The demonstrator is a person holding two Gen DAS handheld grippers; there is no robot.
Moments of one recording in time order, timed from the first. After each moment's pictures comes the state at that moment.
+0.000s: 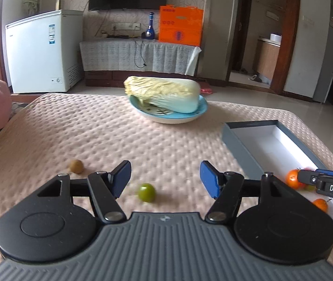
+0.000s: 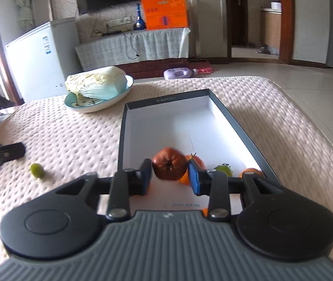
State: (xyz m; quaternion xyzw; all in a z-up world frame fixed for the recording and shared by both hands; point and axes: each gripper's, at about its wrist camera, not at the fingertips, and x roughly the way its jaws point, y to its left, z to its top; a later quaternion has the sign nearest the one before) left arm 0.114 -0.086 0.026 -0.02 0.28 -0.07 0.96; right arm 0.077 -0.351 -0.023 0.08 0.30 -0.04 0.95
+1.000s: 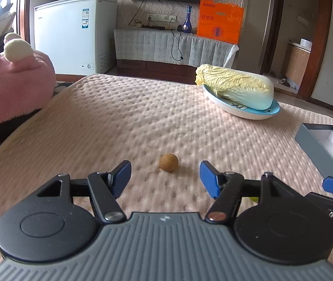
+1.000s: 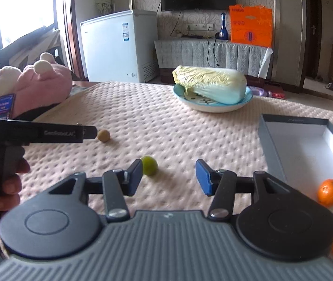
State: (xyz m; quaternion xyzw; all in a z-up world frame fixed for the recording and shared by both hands) left arm 0.156 0.034 -0.019 -0.04 0.30 -0.01 0.95; right arm 0.096 -0.209 -0.028 0.01 0.27 0.14 0.95
